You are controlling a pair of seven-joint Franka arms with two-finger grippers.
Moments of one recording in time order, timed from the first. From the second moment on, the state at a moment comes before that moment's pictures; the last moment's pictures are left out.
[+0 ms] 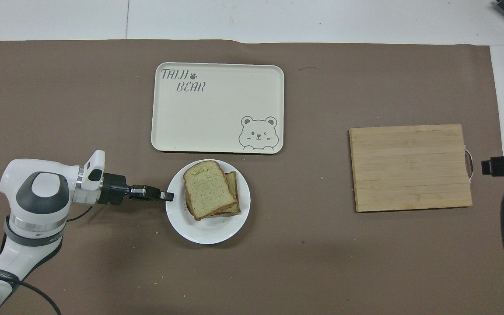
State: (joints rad) left arm -0.03 0.20 0.00 -2.29 -1.12 1.90 0.79; right arm 0.05 -0.18 -0.06 -1.62 0.01 1.53 -0.01
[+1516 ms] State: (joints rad) left arm 0.01 0.30 -0.02 -2.04 -1.26 1.95 0.68; right arm 0.05 -0.18 -0.06 -1.62 0.01 1.53 -0.01
